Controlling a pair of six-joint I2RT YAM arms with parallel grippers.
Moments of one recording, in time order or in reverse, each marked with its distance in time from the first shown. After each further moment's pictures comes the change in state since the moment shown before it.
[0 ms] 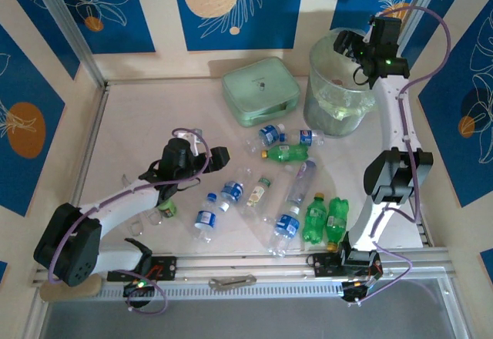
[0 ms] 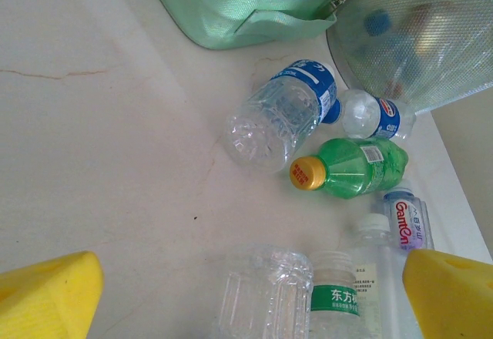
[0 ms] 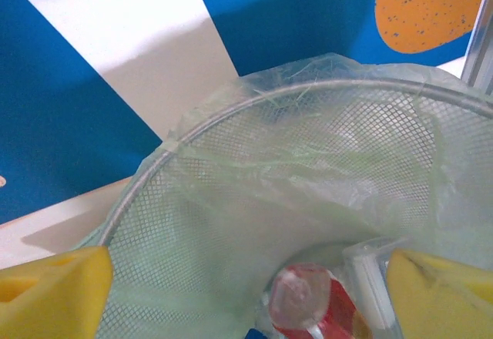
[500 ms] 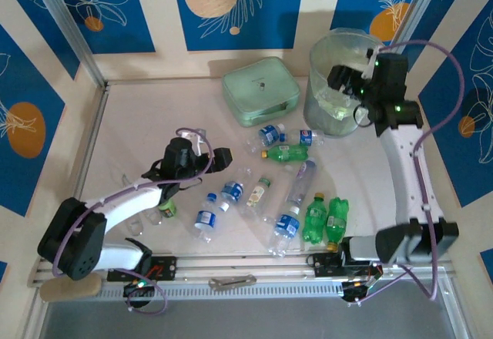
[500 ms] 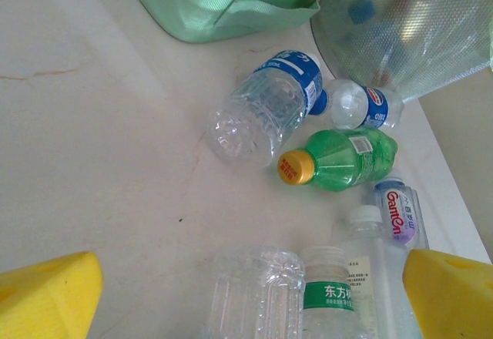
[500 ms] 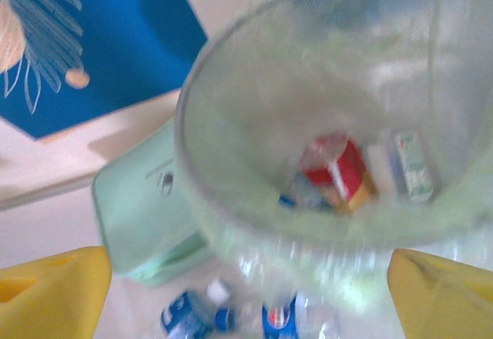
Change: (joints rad) left arm 0.000 0.055 0.000 0.064 0.058 0.025; right arm 0.092 -0.551 -0.523 -0.062 -0.032 0.010
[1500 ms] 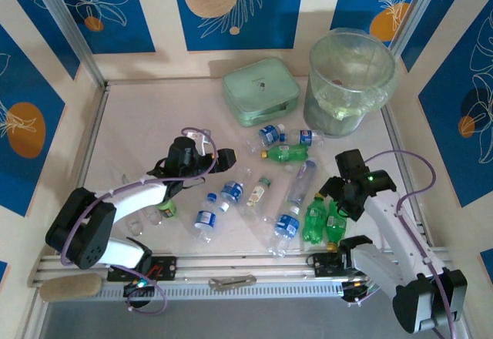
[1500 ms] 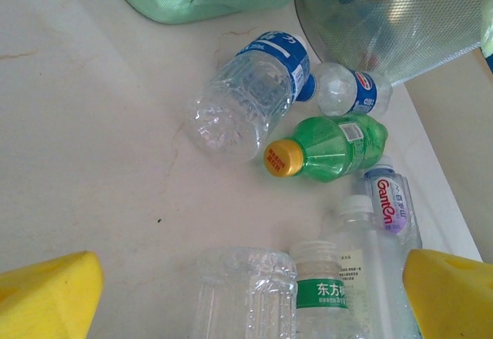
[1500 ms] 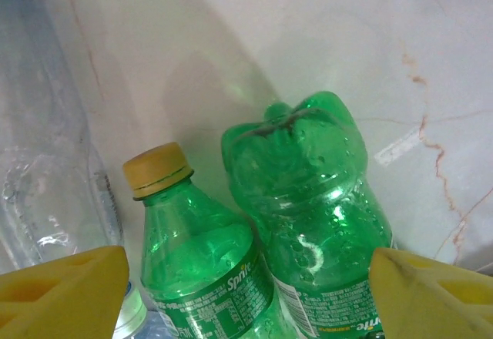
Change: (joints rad) left arm 0.000 0.075 0.008 0.066 0.065 0.000; right arm 0.186 -0.414 -0.774 -0.481 0.145 0.585
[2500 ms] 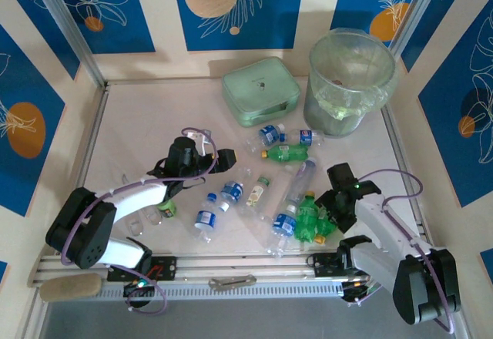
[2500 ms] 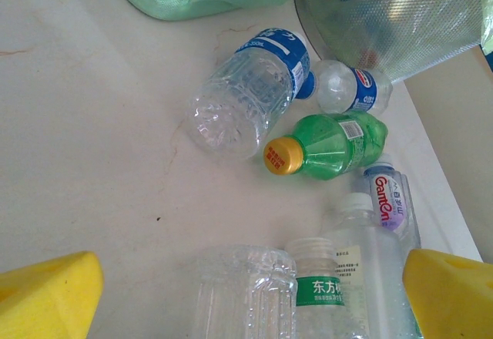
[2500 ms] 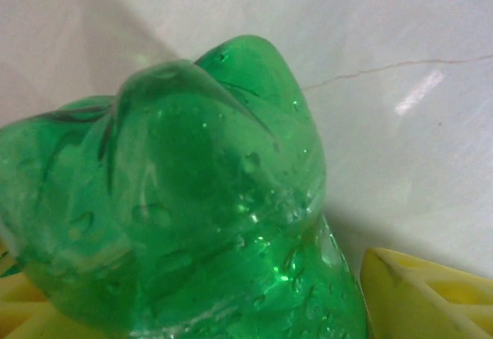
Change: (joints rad) left arm 0.000 -0.003 -0.001 0.001 0.003 0.000; right arm 0.020 0.080 -0.230 0.223 -0.051 0.165
